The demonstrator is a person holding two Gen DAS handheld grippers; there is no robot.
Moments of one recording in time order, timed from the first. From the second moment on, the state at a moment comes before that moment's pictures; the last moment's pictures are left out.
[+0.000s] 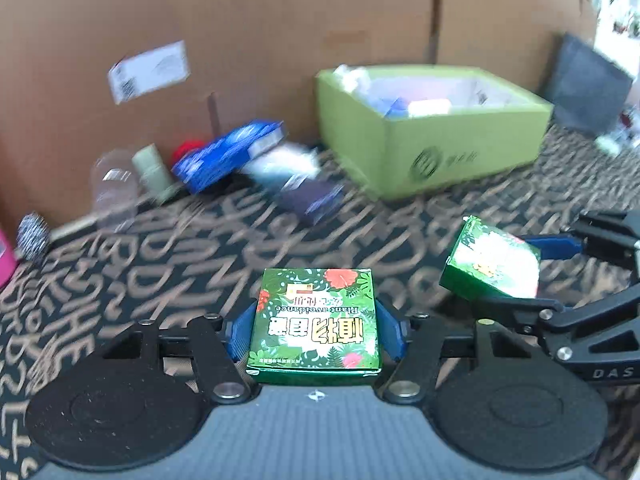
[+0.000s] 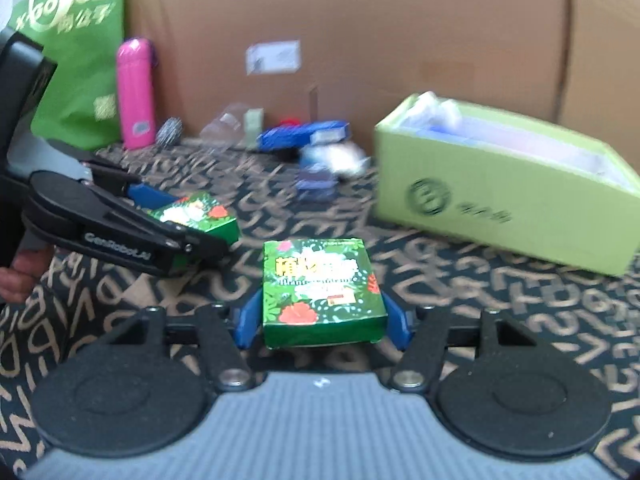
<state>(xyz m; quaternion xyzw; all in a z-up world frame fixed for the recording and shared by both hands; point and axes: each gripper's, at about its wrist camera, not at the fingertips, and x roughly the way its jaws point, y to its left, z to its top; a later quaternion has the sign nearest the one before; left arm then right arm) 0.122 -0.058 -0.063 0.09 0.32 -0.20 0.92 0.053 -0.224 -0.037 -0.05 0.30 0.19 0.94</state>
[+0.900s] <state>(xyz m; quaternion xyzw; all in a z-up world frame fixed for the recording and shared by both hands) 0.262 -0.235 -0.005 0.03 0.26 -0.25 0.93 0.193 -0.371 0.006 0.01 0.23 -0.03 0.97</state>
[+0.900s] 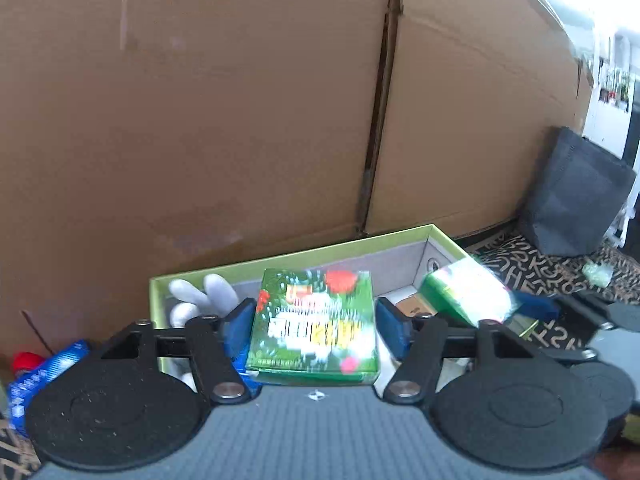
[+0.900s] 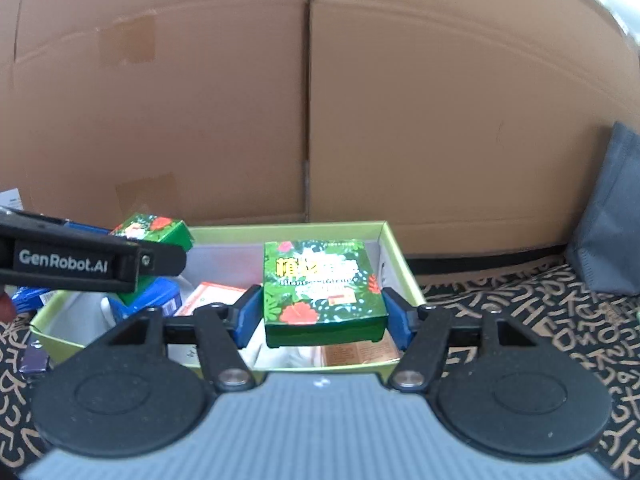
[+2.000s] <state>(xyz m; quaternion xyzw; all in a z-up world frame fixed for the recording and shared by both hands) 0.131 0.010 -0.057 -0.05 0.30 0.01 0.95 0.091 -0.187 0.005 -0.07 0.22 0.20 0.95</state>
